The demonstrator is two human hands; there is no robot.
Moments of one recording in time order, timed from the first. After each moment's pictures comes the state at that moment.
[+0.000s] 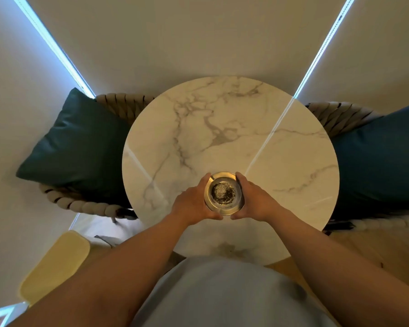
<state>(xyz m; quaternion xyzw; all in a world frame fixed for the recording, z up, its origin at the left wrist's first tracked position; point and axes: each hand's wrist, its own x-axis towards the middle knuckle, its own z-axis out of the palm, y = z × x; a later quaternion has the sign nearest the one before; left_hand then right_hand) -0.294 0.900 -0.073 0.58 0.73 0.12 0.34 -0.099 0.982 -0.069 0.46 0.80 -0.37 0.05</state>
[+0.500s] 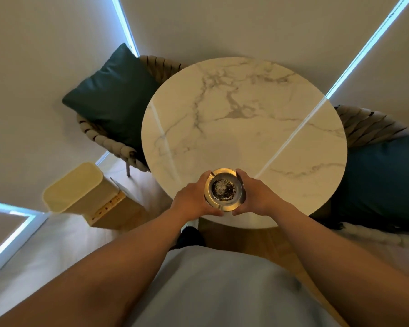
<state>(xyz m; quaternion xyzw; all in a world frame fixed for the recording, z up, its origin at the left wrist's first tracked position) -0.191 0.792 -0.076 0.48 0.78 0.20 0.34 -0.025 0.929 -0.065 0.33 0.86 -0.37 0.10</state>
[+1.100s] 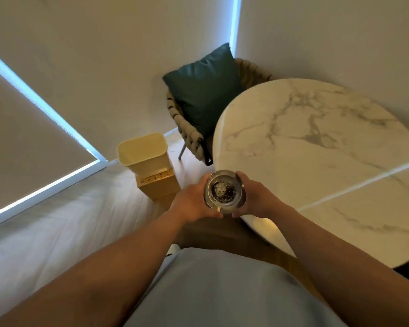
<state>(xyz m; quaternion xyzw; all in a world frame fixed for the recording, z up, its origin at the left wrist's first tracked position) -0.241 0.658 -0.075 0.33 0.85 0.31 0.27 -0.142 0.853 -0.044 0.13 0.91 -0.37 0.16</state>
